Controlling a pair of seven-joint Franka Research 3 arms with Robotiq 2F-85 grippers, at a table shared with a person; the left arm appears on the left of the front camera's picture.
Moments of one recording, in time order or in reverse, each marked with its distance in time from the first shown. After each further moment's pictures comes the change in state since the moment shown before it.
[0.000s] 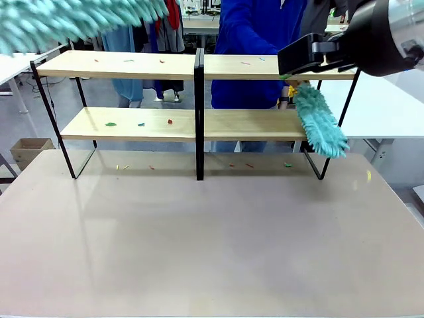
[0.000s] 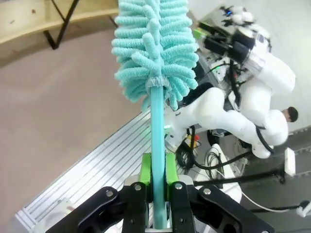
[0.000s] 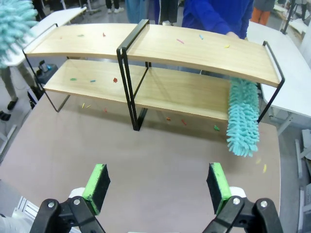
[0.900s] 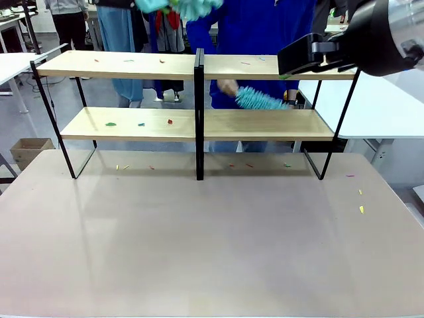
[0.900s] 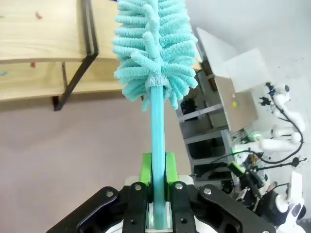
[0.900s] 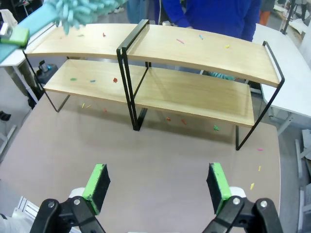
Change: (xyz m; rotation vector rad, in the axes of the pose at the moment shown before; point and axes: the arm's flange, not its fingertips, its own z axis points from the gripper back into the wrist) left arm 0.188 -0.033 -0.212 0.219 -0.229 0.244; right arm 0.000 0.000 0.000 0.000 0.000 0.000
